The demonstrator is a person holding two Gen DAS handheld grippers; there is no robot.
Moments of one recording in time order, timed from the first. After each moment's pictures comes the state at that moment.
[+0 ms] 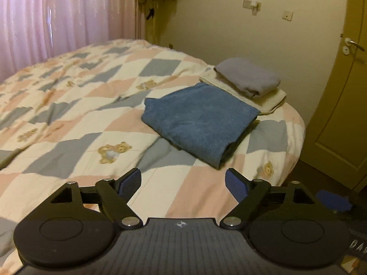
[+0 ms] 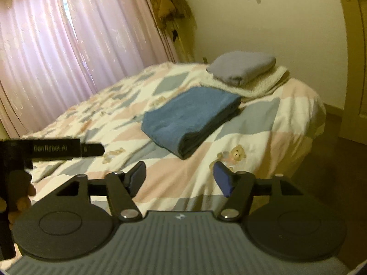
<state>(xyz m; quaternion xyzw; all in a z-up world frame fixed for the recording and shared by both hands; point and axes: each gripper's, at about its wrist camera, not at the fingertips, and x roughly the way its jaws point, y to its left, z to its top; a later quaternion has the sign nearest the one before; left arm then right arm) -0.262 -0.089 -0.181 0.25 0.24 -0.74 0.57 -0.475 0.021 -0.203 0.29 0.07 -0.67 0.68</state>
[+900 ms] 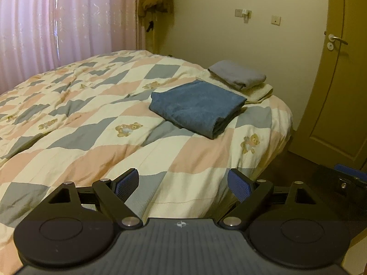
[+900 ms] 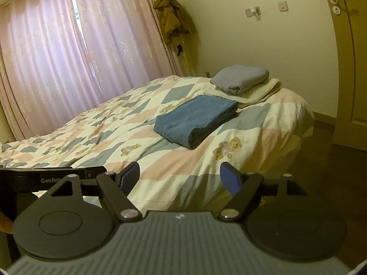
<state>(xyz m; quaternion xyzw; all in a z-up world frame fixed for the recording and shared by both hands) -0.239 0.019 -0.188 0.24 0.22 -0.75 0.58 -0.456 0.116 -0.195 0.26 0.05 -0.67 0.69</state>
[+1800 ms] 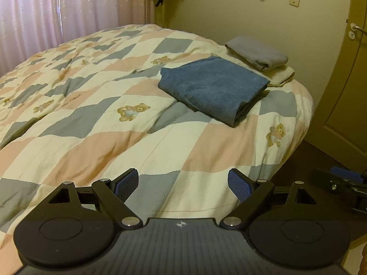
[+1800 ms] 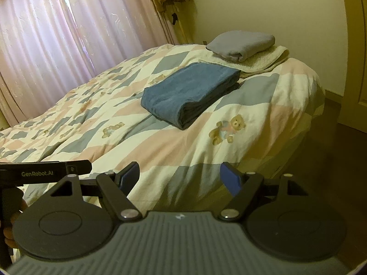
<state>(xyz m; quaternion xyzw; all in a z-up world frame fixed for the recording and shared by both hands) -0.237 -0.052 -0.221 0.29 0.26 -0.72 0.58 -0.473 0.029 -0.235 0.33 0.10 -0.65 0.68</state>
